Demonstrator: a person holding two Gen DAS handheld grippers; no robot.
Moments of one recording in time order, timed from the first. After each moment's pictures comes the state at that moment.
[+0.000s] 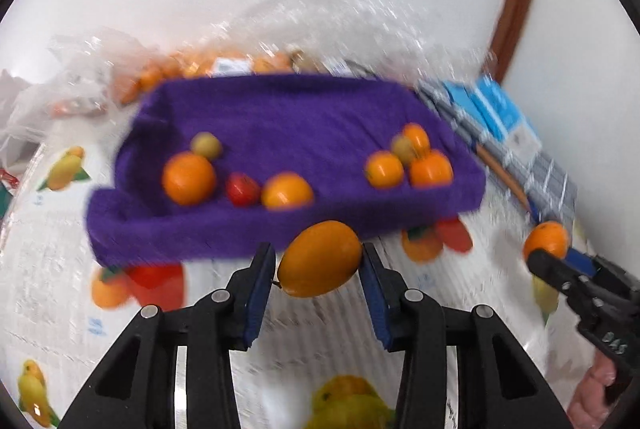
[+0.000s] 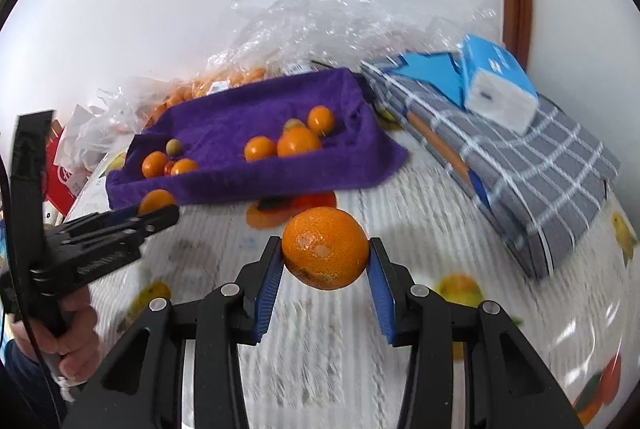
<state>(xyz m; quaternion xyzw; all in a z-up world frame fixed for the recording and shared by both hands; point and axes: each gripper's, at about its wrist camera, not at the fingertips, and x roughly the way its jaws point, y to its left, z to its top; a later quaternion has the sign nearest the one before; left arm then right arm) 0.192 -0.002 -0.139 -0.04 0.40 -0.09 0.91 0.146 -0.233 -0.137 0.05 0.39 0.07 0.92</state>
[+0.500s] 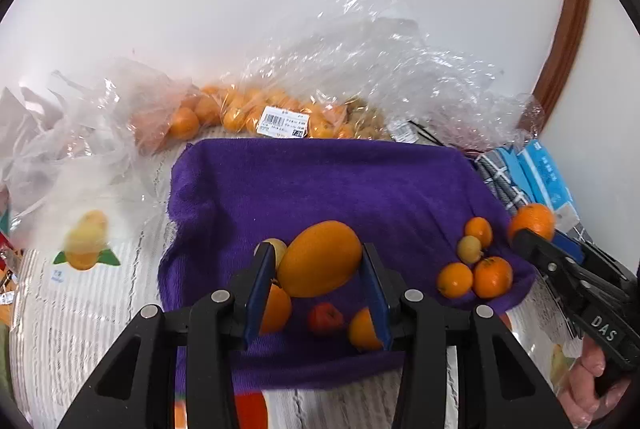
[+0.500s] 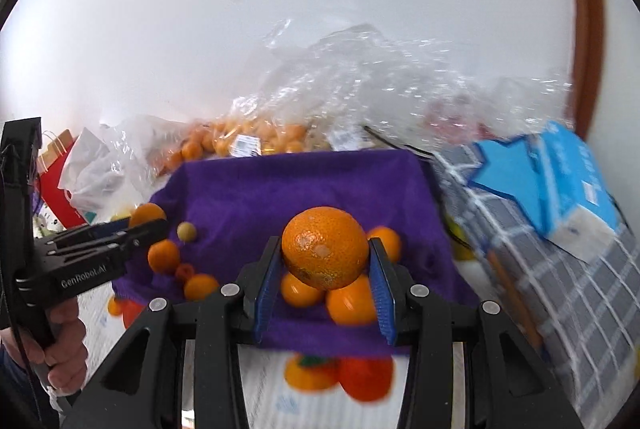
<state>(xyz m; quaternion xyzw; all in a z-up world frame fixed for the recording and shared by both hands) 0.277 0.044 -0.118 -0.06 0.39 -0.05 0.92 0.268 -0.187 -0.116 0.04 0.36 0.13 0.92</state>
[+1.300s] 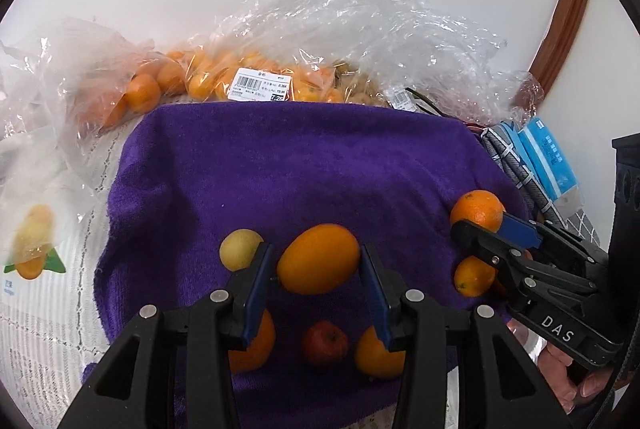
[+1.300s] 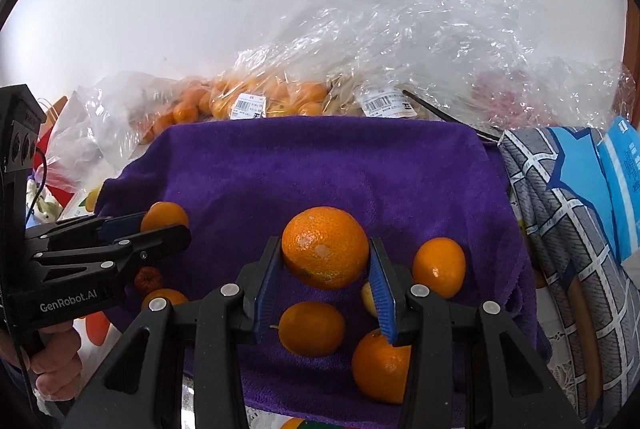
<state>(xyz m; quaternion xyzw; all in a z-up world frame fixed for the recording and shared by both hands) 0.308 0.036 -0.157 -0.07 0.42 -0.09 0.90 0.312 -0.163 -0.167 0.01 0.39 0.16 0.91</state>
